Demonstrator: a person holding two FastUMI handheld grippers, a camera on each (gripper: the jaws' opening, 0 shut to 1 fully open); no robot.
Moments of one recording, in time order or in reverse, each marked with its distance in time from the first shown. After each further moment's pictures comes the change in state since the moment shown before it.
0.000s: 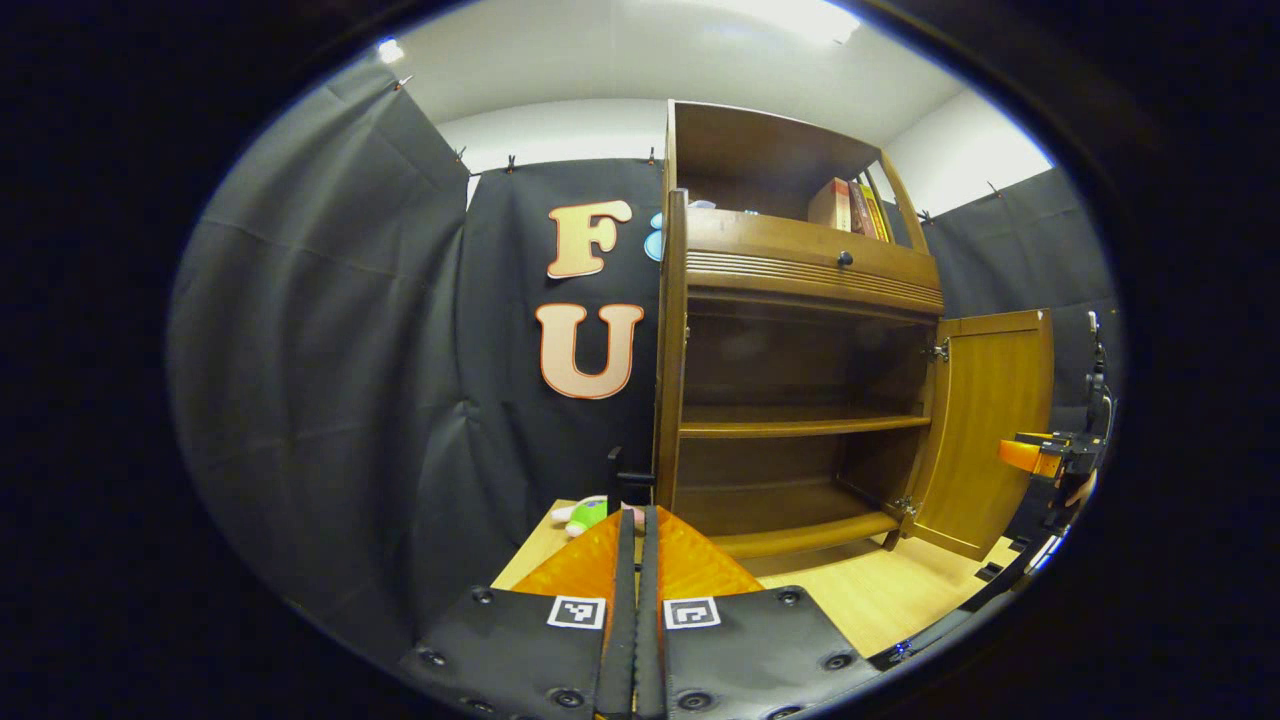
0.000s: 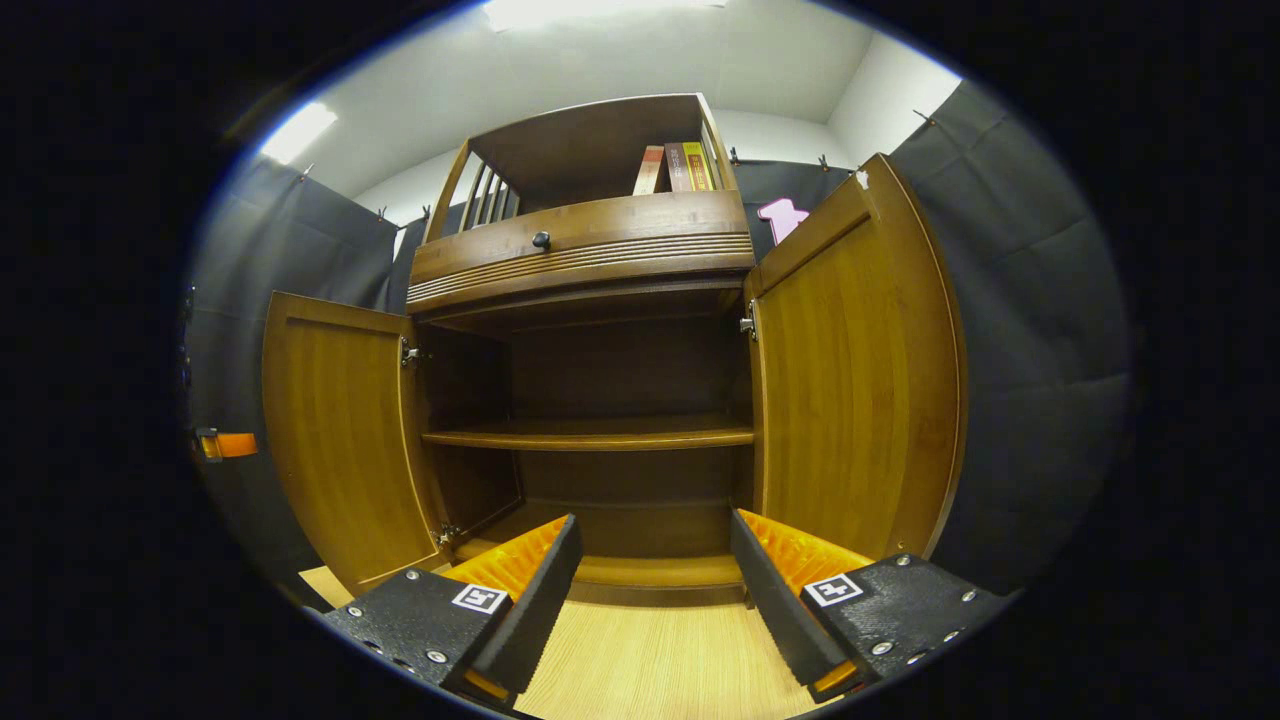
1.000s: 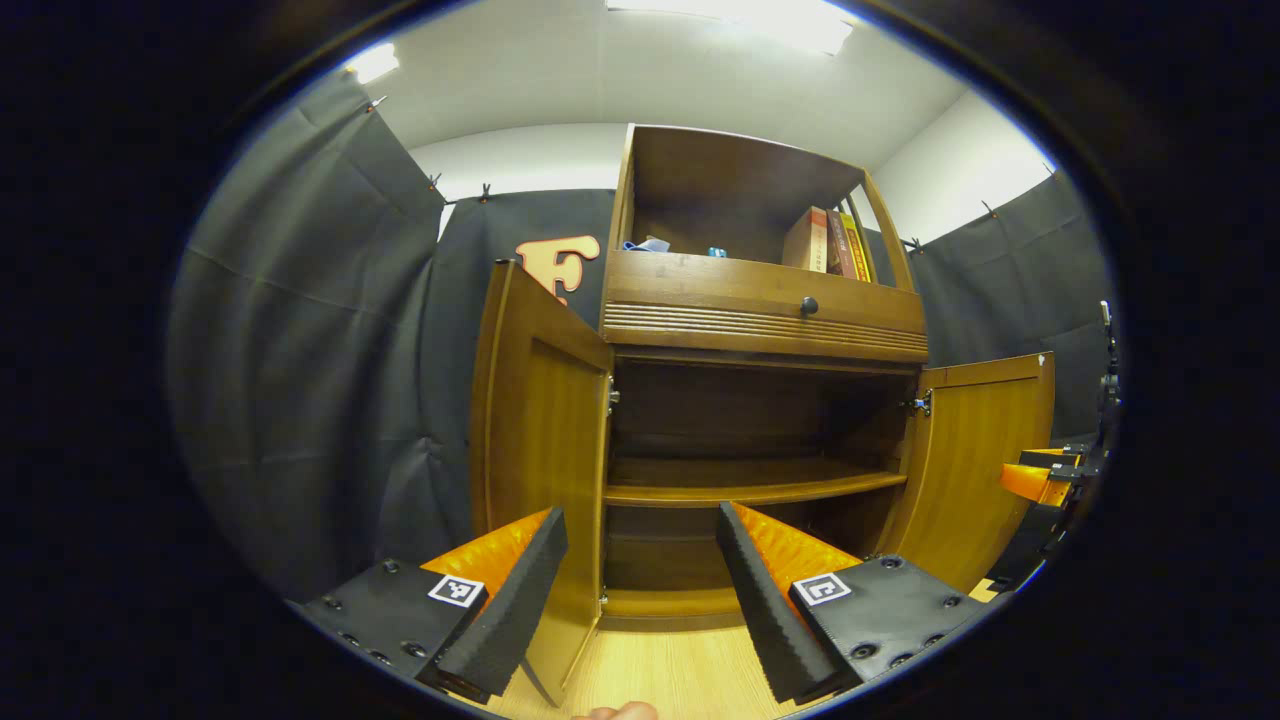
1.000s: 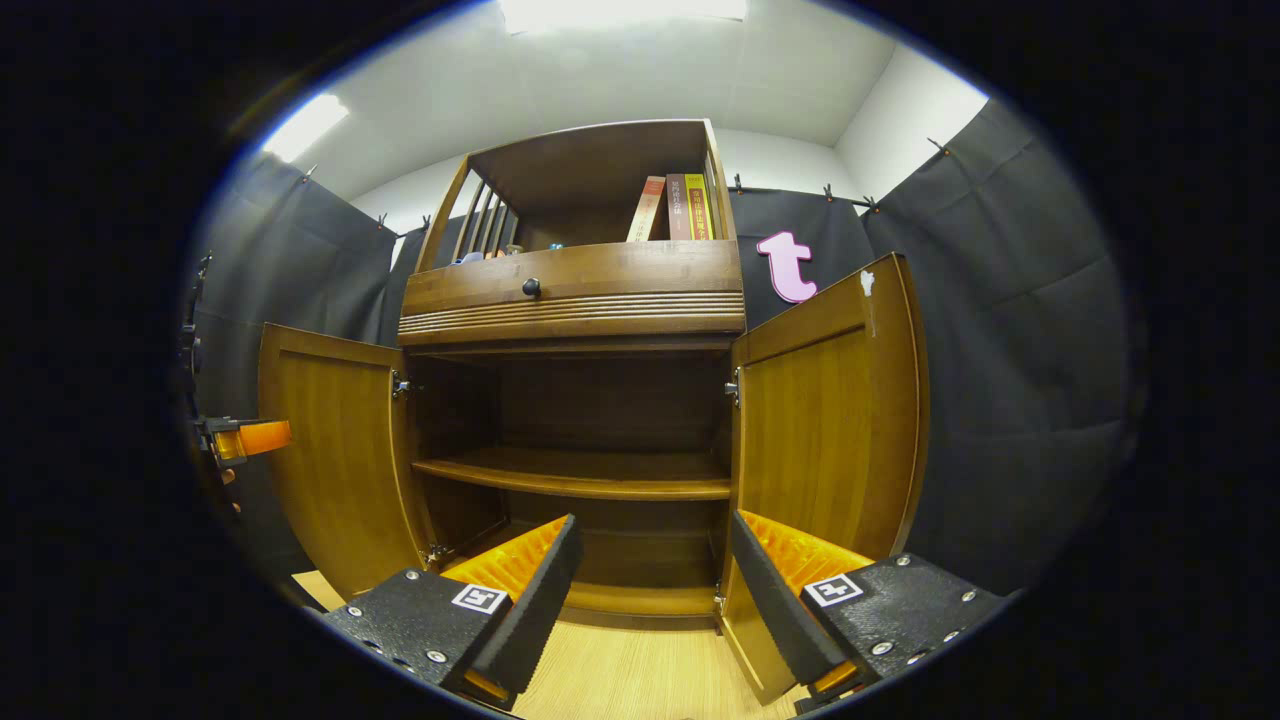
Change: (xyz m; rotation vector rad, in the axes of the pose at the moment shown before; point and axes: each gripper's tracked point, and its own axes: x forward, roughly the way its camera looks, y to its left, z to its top) left arm 0.054 -0.096 0.065 -0.026 -0.105 -0.053; right arm -0.006 -0.017 0.071 -0.055 -0.049 -0.026
